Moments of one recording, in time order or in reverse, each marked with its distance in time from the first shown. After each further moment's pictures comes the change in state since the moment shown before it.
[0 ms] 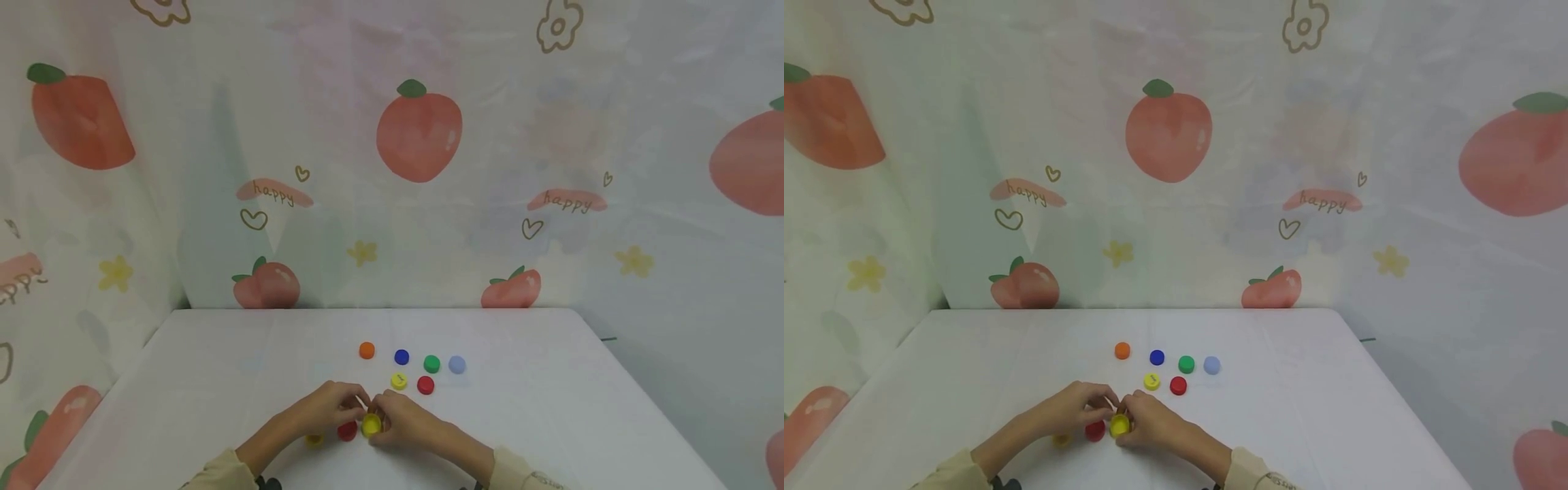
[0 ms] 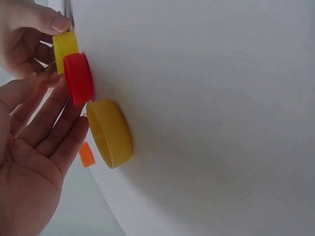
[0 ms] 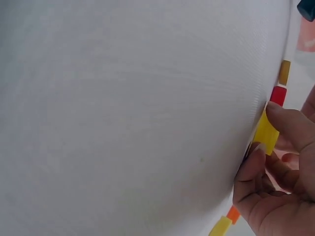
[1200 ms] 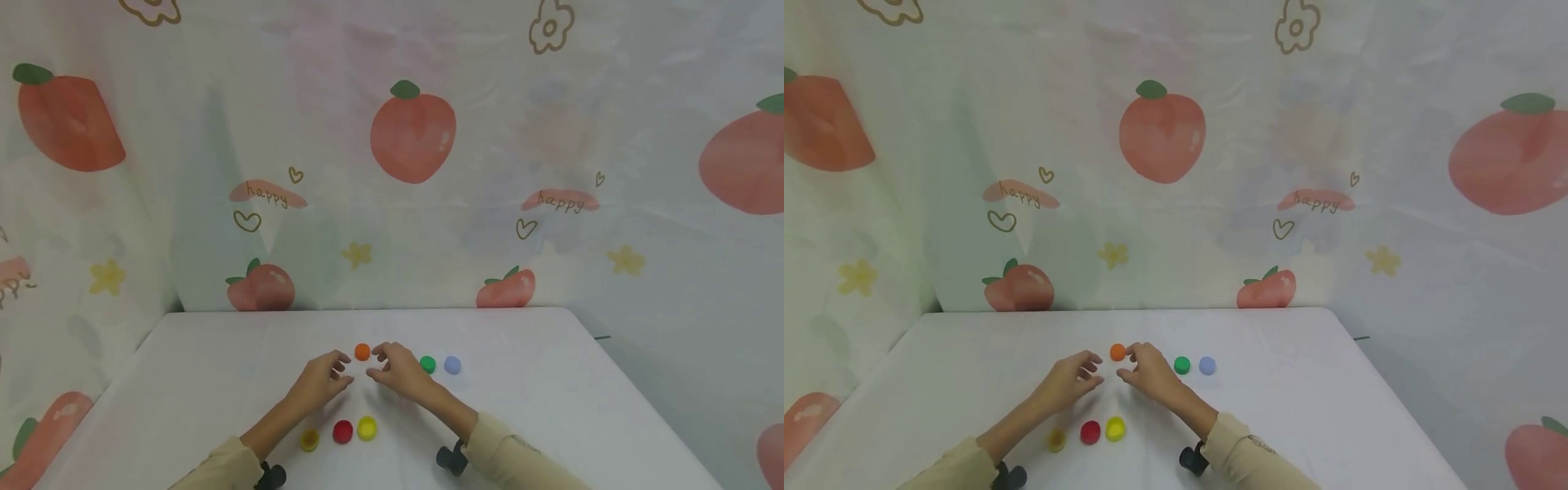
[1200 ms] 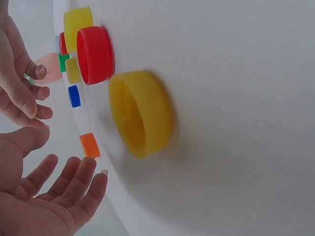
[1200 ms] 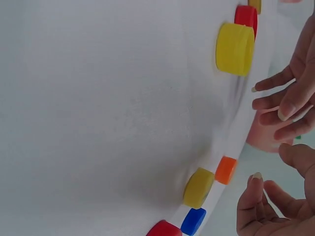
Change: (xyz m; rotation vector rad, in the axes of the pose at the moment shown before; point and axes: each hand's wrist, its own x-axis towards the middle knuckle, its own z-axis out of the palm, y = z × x) left_hand 0.017 -0.003 -0.009 0.129 0.474 -0.096; right_hand 0.036 0.003 -0.037 -0.028 0.326 0.075
